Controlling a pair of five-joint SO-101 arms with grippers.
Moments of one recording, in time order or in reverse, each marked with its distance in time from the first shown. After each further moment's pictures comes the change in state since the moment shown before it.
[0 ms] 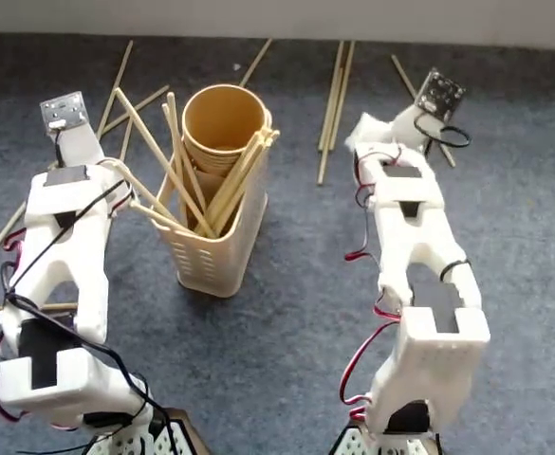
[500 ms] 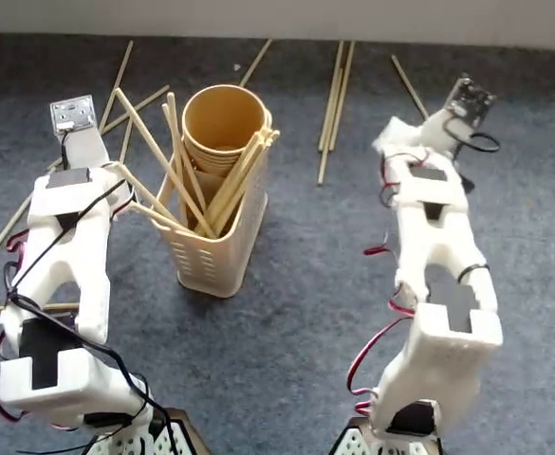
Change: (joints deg) left arm 0.4 0.0 1.1 0.0 -3.0; right arm 8.6 0.5 0.0 -2.4 0.2
